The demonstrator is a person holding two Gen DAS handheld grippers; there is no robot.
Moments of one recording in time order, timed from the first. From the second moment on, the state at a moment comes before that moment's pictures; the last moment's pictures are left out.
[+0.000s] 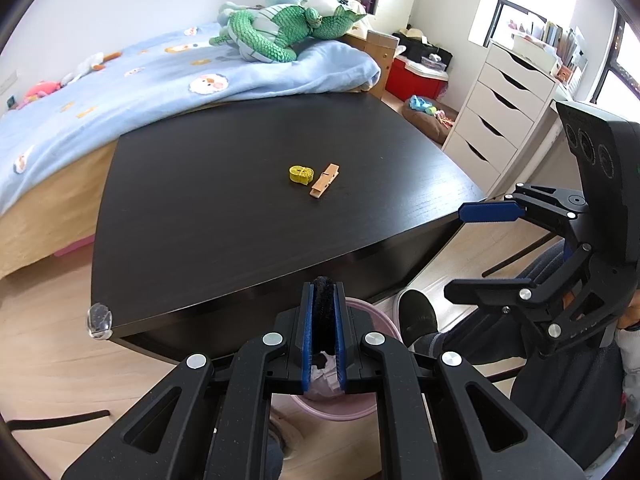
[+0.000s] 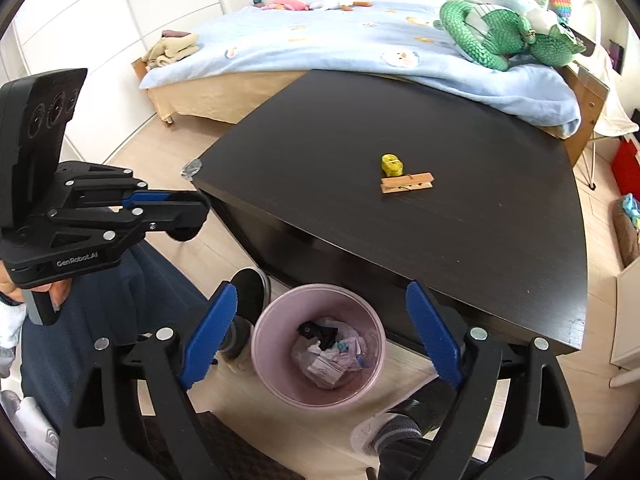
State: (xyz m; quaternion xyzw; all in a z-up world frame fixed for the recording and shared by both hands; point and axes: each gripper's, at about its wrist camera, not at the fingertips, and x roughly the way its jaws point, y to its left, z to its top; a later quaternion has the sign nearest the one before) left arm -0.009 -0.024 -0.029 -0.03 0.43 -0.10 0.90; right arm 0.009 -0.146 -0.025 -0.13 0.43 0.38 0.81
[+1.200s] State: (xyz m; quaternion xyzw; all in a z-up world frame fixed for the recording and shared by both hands) left arm -0.004 -0.060 -0.032 -0.02 0.45 -0.13 0.88; right arm 0.017 -0.205 -0.005 -0.07 0.42 0.32 0.85
